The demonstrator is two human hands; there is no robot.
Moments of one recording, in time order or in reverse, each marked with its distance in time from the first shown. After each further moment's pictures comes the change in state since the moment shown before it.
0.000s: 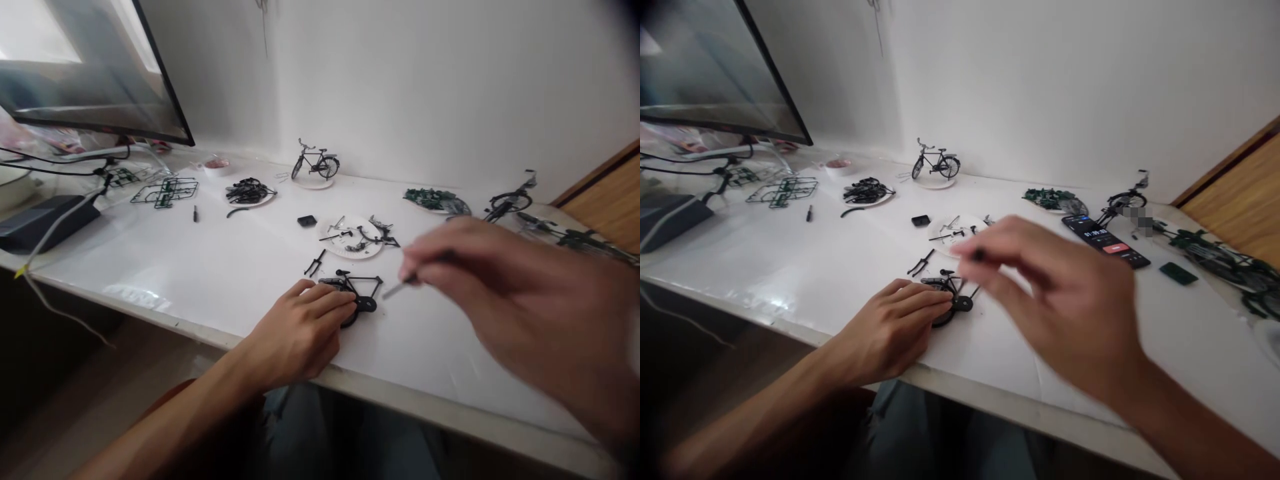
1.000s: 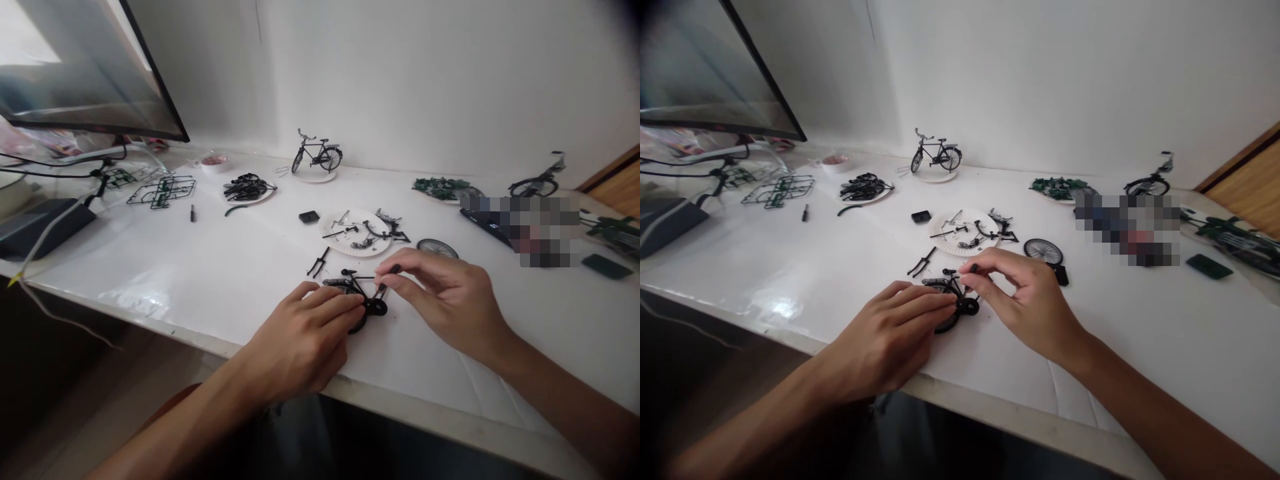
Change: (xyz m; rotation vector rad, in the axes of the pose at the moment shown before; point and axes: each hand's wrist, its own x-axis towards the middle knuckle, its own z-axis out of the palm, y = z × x) left_hand 0.000 0.000 0.000 0.021 -0.019 0.002; right_hand -0.009 0.048 0.051 0.361 -0.071 0.191
